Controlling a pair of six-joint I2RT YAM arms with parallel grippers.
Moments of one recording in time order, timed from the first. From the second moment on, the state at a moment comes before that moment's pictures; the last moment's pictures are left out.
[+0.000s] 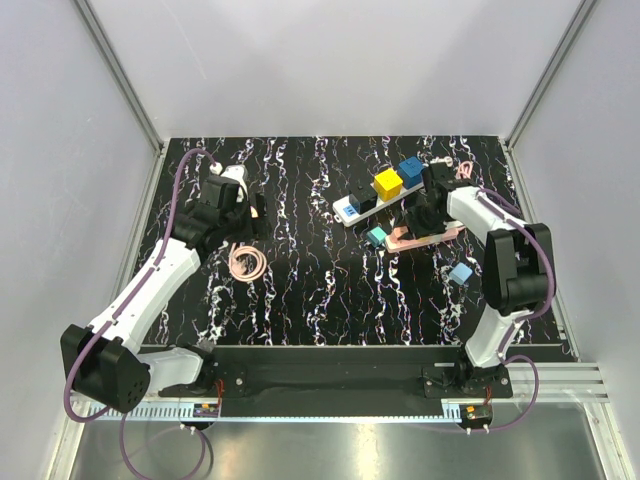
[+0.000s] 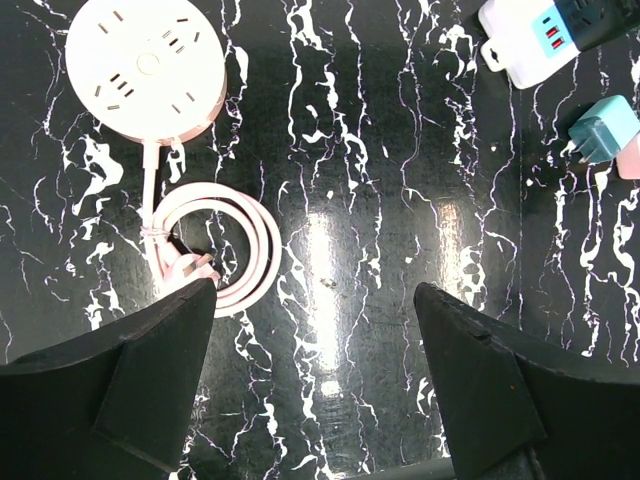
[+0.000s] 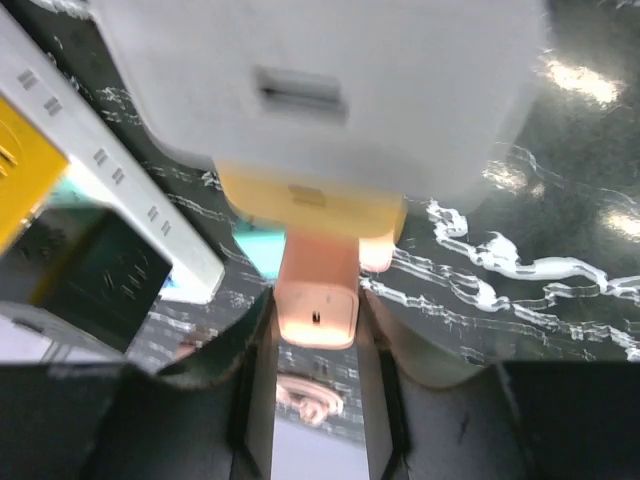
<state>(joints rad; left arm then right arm) -0.37 1.21 1.09 -0.65 -0.06 -0.36 0.19 1.80 1.30 -0.77 -0.08 1.49</state>
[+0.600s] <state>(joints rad) -0.37 1.21 1.09 -0.66 -0.08 -0.36 0.18 1.85 1.33 -0.79 -0.10 1.44</state>
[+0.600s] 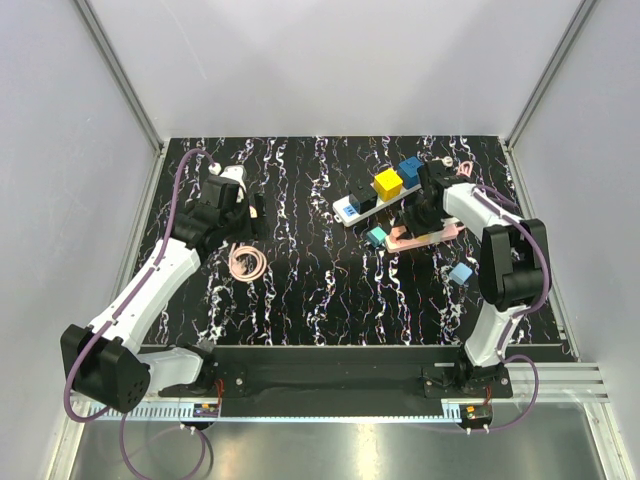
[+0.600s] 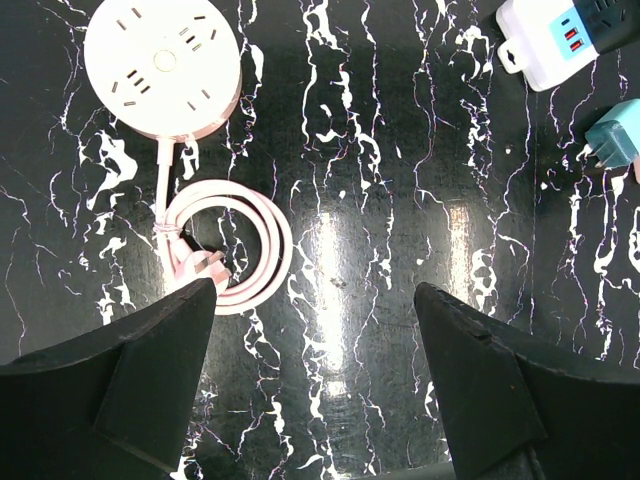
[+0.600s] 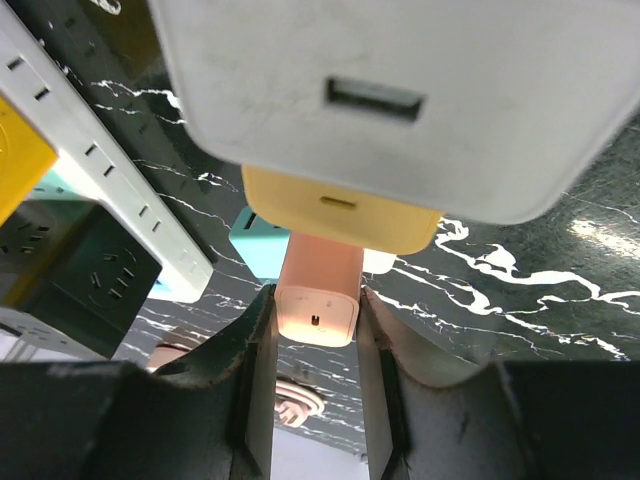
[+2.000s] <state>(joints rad) -0.12 1.51 1.16 -0.66 0.00 -0.38 0.24 1.60 1.39 -0.79 0.02 0.94</state>
